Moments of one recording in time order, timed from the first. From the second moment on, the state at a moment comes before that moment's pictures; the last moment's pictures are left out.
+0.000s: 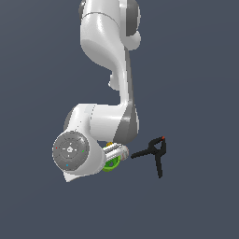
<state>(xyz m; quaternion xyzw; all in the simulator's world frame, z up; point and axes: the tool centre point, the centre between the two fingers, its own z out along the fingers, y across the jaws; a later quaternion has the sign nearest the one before) 0.133 -0.082 0.119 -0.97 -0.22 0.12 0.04</state>
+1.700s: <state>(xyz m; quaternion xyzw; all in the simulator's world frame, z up) 0.007 -0.231 0.387 -0.97 -0.22 0.12 0.04</state>
